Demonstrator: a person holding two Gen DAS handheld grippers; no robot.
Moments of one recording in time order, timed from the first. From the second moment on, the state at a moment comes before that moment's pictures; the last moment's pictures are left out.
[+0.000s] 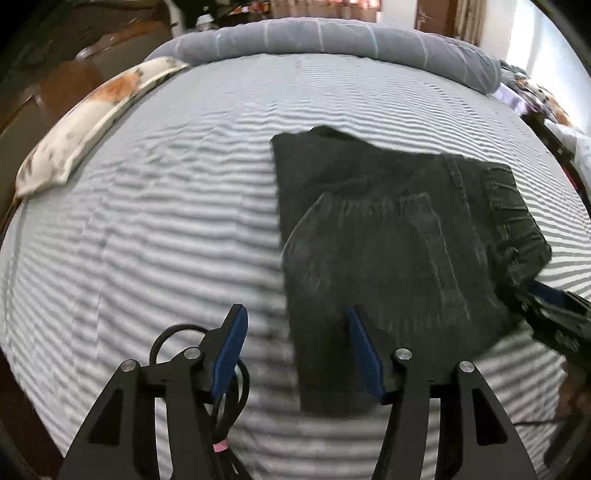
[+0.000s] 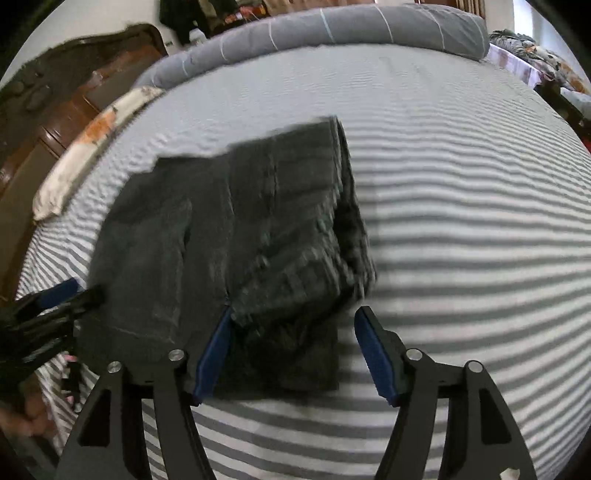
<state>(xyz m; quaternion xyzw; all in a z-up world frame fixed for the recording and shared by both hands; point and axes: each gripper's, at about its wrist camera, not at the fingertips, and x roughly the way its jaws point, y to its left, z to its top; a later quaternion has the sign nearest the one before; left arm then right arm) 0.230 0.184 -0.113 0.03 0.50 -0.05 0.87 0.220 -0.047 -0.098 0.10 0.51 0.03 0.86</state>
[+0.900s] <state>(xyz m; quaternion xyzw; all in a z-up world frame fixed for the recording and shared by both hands) 0.133 0.194 -0.070 0.04 0.44 -0.03 0.90 0.123 0.007 -0.012 0.04 0.44 0.01 0.90</state>
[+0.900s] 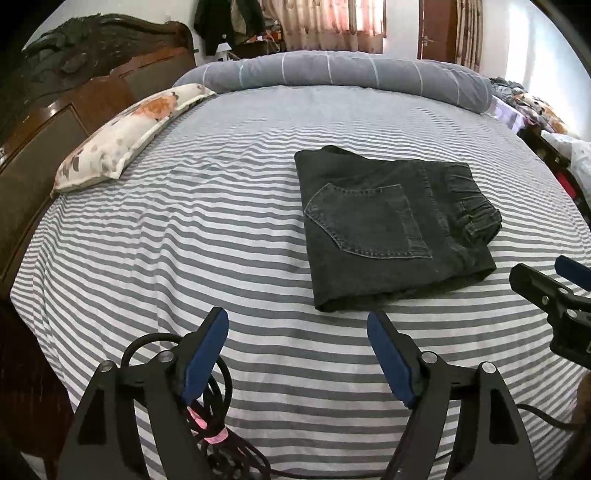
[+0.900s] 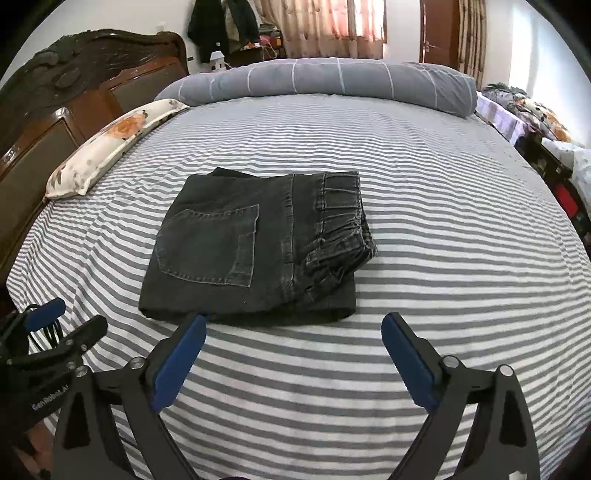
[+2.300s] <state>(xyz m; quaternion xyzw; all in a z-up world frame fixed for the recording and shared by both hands) 0.125 0.196 -0.072 0.02 0.41 -0.04 0.91 0.112 0.040 -0.023 -0.04 0.45 -0.03 0.89</state>
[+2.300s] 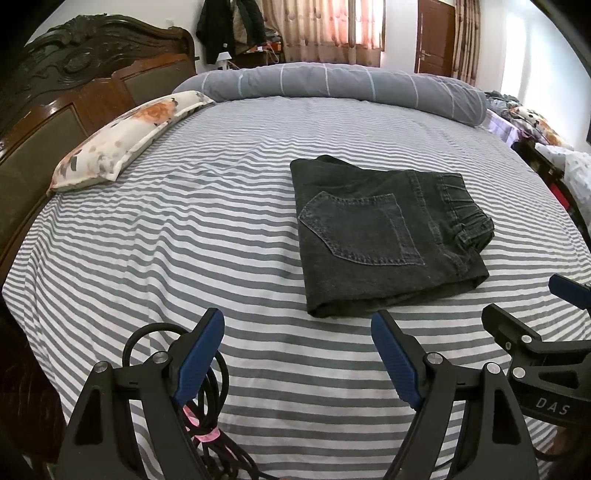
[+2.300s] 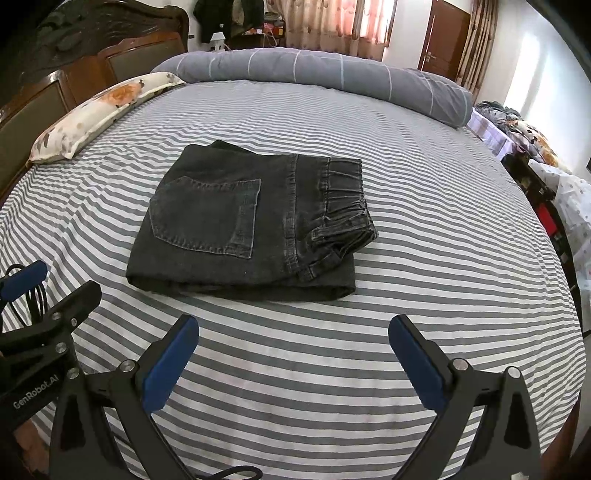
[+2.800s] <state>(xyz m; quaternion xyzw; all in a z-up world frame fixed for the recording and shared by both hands) 0.126 0.196 -0.071 0.03 0.41 -0.03 0.91 0.110 0.039 -0.026 -0.03 0.45 -0.03 0.89</state>
